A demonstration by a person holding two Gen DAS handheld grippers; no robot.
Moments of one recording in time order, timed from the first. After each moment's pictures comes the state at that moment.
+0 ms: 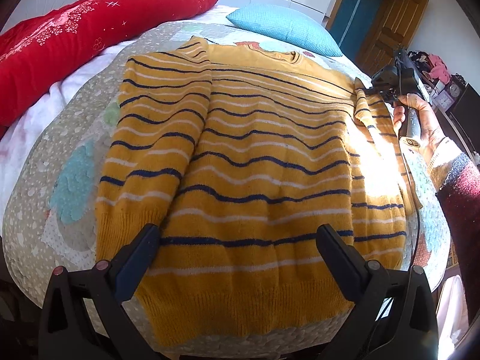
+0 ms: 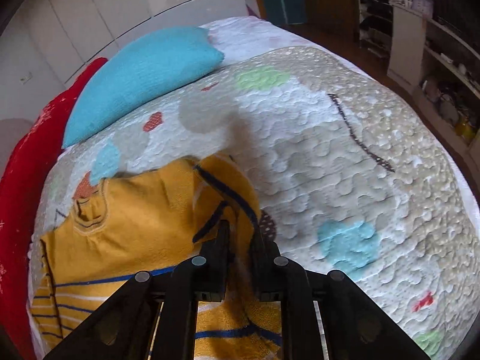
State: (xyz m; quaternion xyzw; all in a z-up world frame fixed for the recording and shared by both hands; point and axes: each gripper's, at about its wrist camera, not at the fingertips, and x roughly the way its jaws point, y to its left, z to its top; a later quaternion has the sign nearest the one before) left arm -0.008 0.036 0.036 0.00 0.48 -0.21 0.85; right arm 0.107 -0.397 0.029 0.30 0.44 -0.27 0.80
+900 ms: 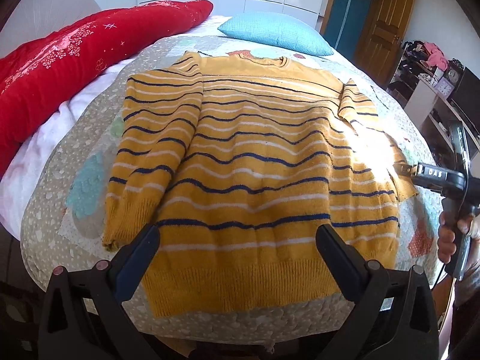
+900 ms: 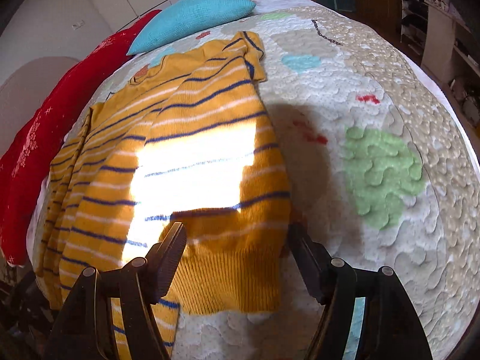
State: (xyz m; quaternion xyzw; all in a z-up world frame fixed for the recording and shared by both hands) left arm -0.041 0.023 0.055 0.04 0.45 -0.20 0.87; right arm -0.116 -0.284 0.017 0.28 0.47 -0.12 0.83
